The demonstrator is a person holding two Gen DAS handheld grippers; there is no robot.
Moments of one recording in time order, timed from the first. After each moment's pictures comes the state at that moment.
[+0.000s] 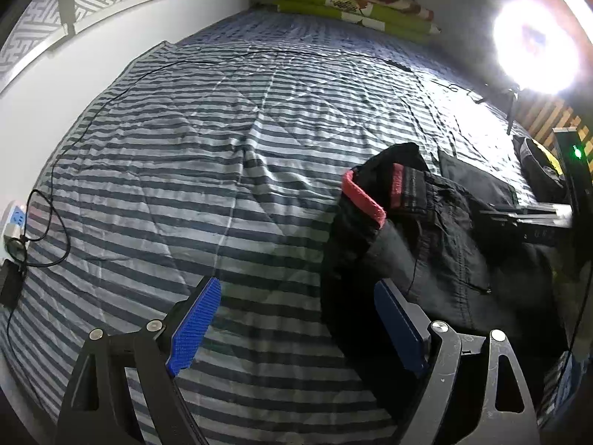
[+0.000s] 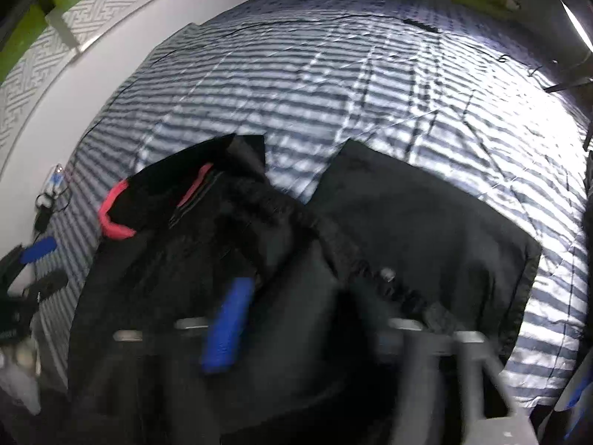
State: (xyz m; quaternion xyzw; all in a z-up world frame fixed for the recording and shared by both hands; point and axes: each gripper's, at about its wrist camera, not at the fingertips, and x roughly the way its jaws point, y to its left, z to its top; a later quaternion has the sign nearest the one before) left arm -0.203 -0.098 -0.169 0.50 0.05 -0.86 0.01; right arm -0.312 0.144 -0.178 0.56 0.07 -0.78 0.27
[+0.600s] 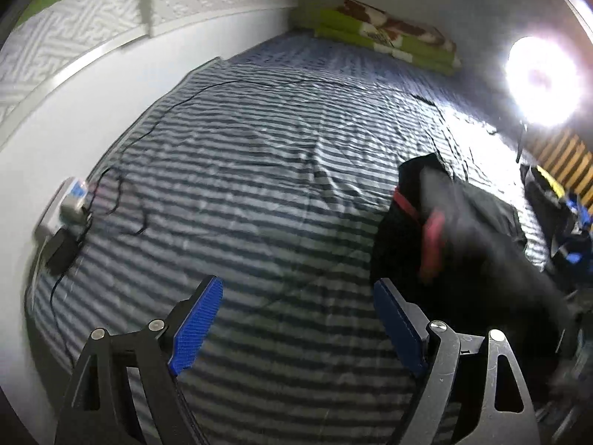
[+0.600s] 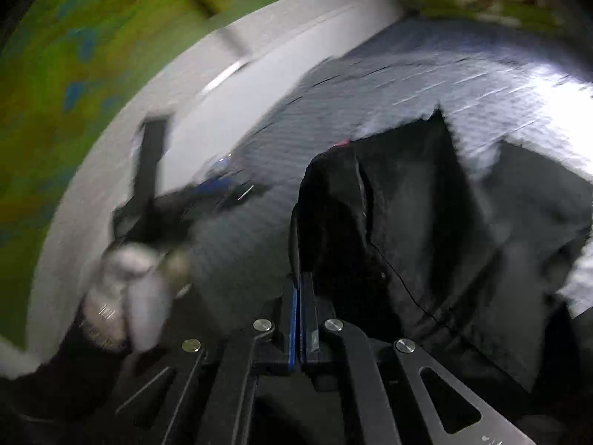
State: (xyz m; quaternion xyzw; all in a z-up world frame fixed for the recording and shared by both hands) left arm -0.114 -0.159 -0.113 0.46 0.08 -0.88 0.06; right arm -0.081 0.106 -0.082 0.49 -0.05 -0.73 0.47
